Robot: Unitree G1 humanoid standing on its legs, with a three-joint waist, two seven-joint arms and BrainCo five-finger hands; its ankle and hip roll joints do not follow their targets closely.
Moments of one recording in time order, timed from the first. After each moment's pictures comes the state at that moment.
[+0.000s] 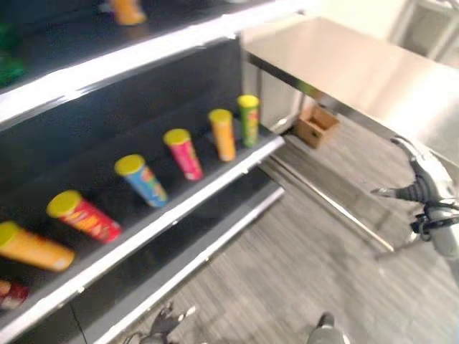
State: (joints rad) left arm 0.11 0.28 -0.02 0.95 -0.12 -0.17 0.07; right arm -0.02 -0.89 -0.02 0.01 -0.34 -0.19 -0.22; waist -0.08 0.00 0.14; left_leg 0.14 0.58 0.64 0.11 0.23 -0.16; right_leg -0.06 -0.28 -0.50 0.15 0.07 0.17
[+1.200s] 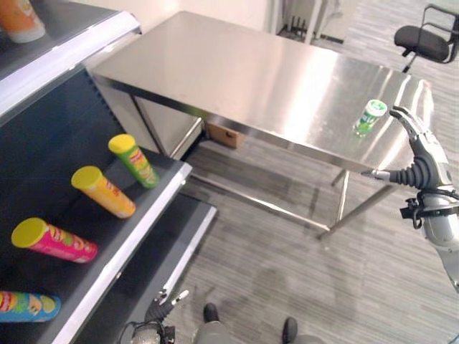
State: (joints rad) left arm 0.08 0.31 0.00 0.95 -0.18 -0.16 0.07; right arm -0.14 -0.78 -0.04 -0.10 -0.32 -0.21 -0.28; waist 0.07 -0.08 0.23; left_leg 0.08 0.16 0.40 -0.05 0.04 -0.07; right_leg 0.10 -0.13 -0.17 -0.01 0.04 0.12
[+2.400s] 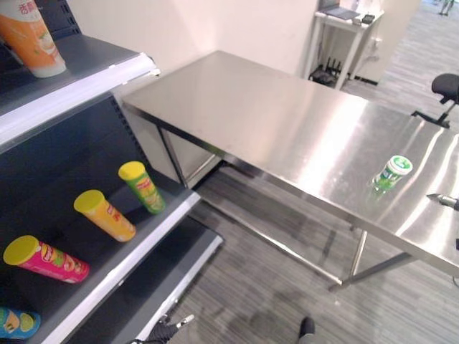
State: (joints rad) left arm 0.13 0.29 -0.03 1.06 -0.07 -0.14 0.05; right arm 0.14 -0.82 -0.38 -0.03 -0.29 -0.16 -0.28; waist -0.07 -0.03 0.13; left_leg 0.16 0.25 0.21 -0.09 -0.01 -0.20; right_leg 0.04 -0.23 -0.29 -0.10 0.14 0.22
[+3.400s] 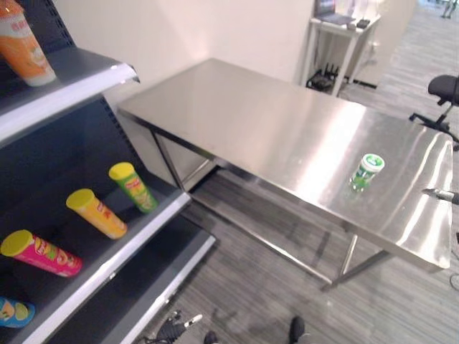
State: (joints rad) left arm 0.17 0.30 -0.09 0.97 -0.10 -0.14 0.02; right arm 0.06 -0.84 -0.28 0.07 -0.10 -0.19 -0.21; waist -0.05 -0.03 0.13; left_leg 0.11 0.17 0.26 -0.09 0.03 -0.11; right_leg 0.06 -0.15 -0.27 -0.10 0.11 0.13
